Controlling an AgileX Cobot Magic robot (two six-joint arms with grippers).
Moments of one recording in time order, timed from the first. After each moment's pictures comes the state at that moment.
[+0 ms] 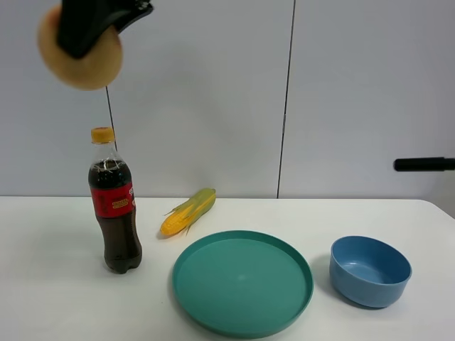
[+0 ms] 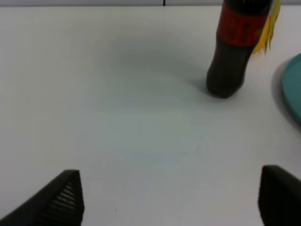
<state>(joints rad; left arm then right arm) 0.10 -0.01 -0.51 -0.12 1.06 0.08 0.87 2.06 -2.33 0.31 1.22 -0.72</state>
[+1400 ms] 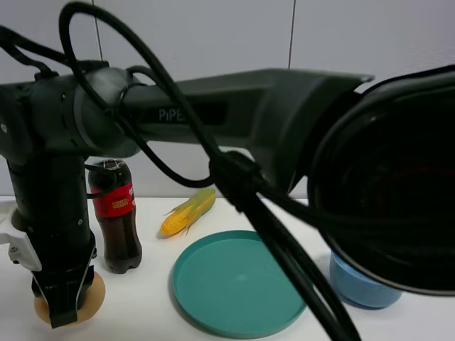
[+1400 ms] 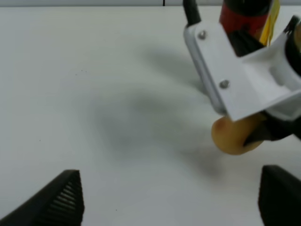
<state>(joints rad) 0.10 -0.01 -0.51 -0.12 1.06 0.08 1.08 2.55 -2.33 -0.07 1.15 -1.01</state>
